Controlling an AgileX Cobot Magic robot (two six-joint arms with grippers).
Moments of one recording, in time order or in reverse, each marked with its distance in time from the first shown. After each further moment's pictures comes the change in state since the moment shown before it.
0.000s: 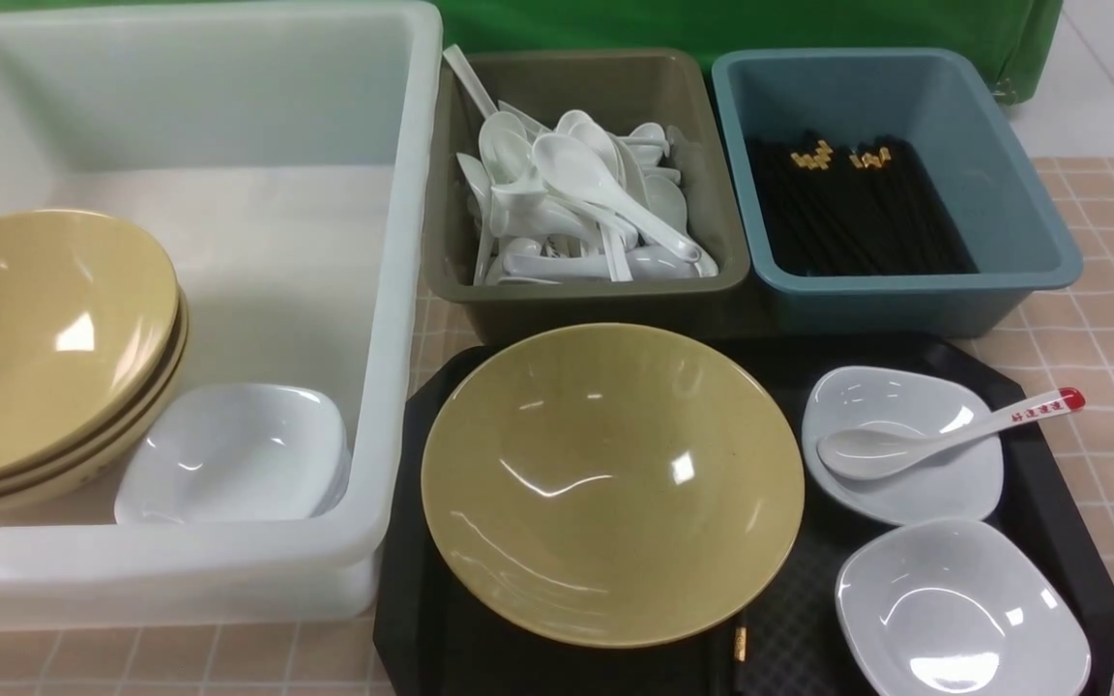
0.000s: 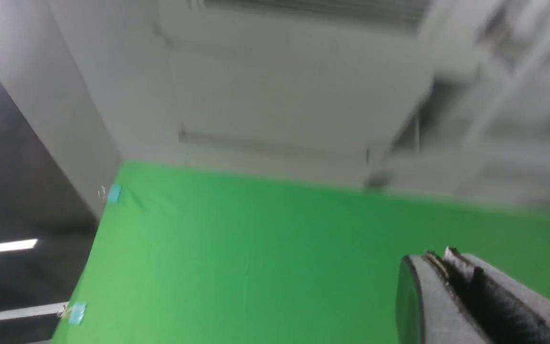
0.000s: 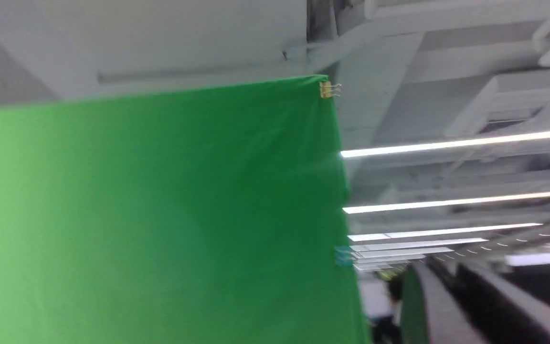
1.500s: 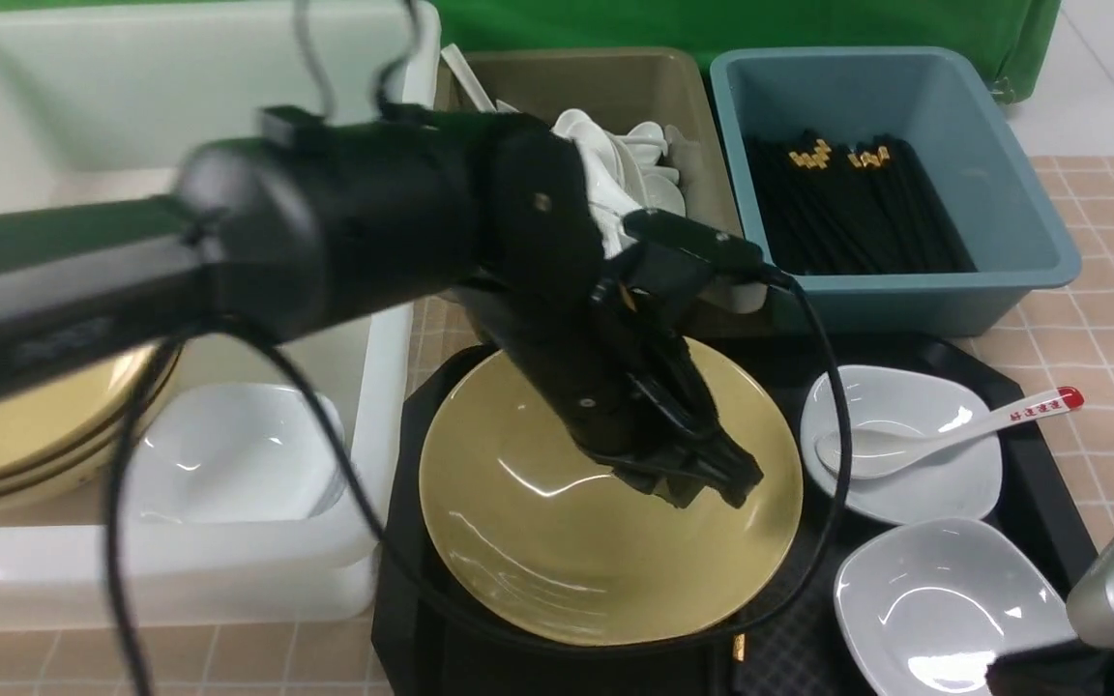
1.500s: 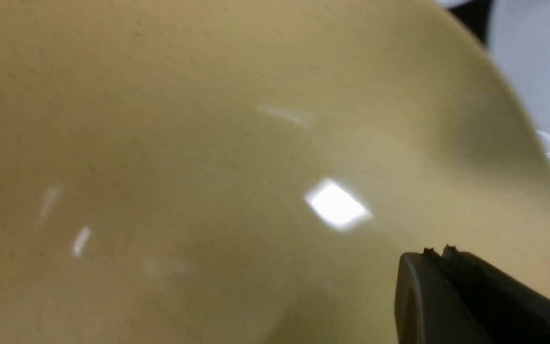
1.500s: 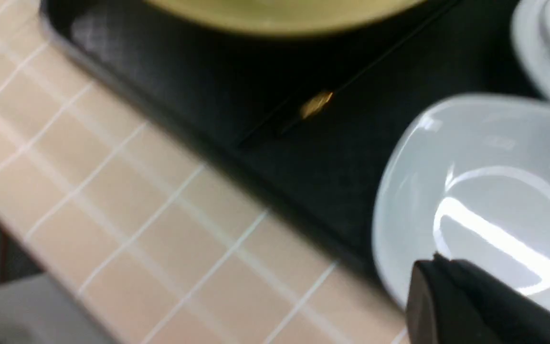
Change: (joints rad) right arm 0.521 0.750 -0.089 0.407 0.928 -0.554; left arm -0.735 1.716 -0.869 -0.254 1.158 0.244
